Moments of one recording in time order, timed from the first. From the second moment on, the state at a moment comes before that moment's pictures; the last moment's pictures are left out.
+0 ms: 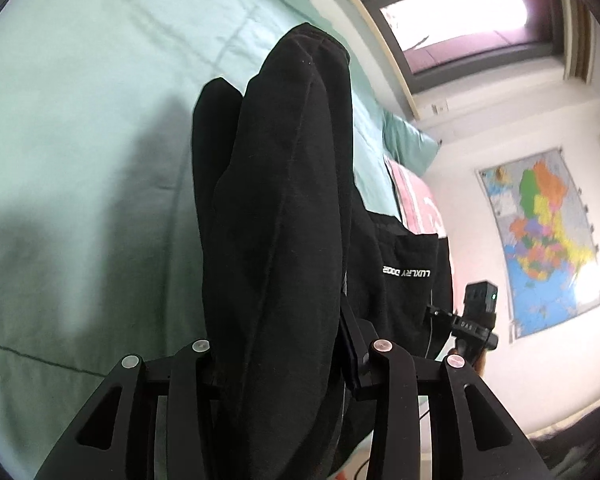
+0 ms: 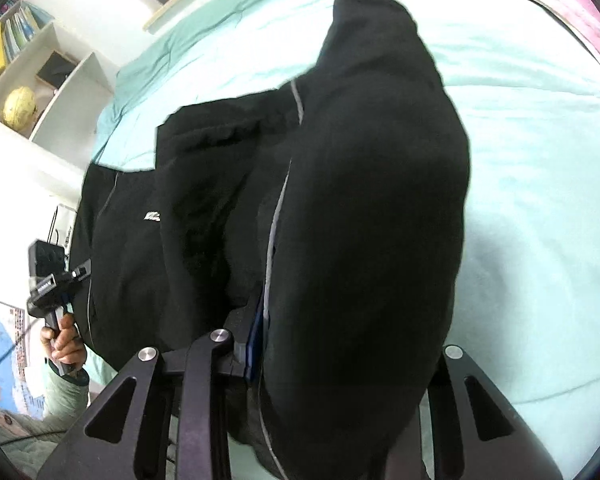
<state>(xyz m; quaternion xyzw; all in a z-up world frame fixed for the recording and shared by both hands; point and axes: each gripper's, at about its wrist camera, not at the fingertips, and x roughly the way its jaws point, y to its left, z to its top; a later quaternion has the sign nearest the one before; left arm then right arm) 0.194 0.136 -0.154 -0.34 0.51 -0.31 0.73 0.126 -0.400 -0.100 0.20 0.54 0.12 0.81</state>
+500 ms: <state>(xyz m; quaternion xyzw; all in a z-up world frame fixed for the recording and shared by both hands) 0.163 0.206 -0.223 -0.43 0.47 -0.32 0.70 0.051 -0.435 -0.140 0.23 0.49 0.00 0.84</state>
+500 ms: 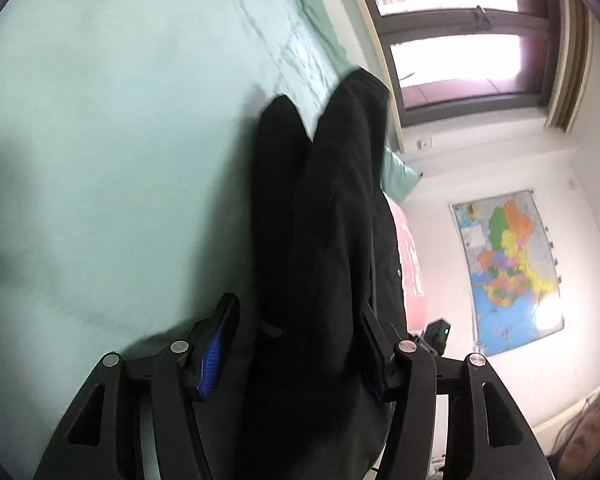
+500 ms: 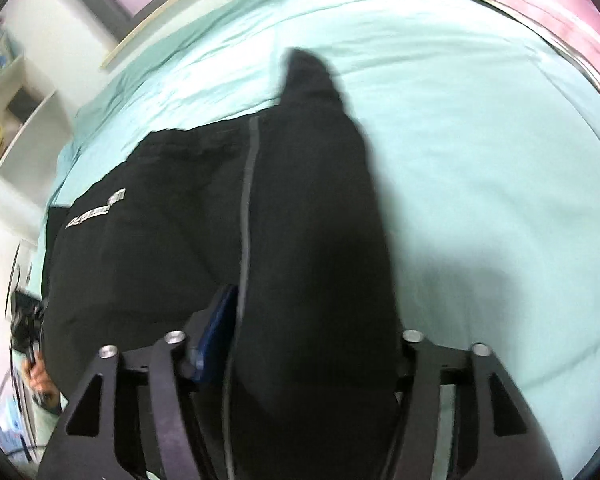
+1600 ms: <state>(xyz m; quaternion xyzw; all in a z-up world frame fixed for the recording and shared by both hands) 0.119 0.036 -0.104 -0.03 0.45 -0.11 0.89 0.059 -0.278 -0.088 0.08 0.43 -0.03 0.90</state>
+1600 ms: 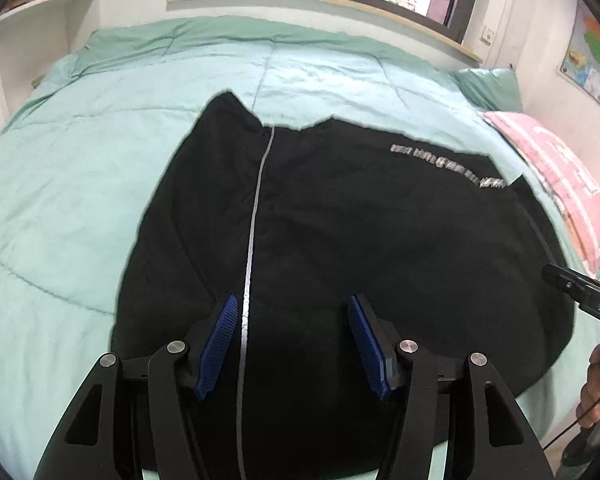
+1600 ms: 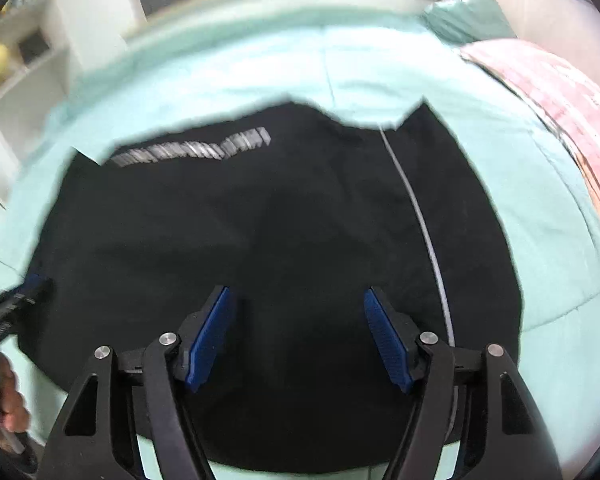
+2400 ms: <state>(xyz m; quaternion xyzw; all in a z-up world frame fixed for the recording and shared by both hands) -0.014 0.021 0.077 0.06 0.25 -0.01 0.97 -0.051 -0.215 0.087 0.05 0.27 -0.06 0.96</state>
